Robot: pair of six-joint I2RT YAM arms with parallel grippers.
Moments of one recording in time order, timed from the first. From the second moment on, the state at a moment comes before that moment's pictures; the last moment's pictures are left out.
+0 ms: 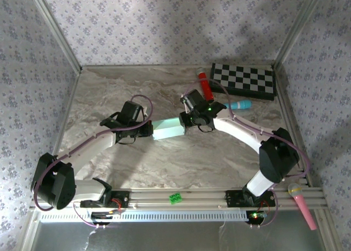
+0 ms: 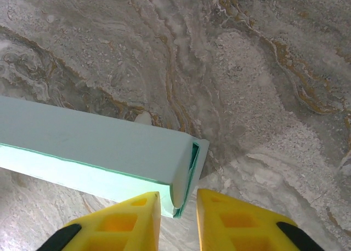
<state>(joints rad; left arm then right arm) -0.53 1.29 0.84 -0.50 0.20 -0.48 0.71 1.60 1.23 -0.58 0.01 0.34</state>
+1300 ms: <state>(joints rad) -0.54 1.23 0.83 -0.58 0.19 -0.45 0.71 1.61 1.17 -0.51 0.01 0.33</state>
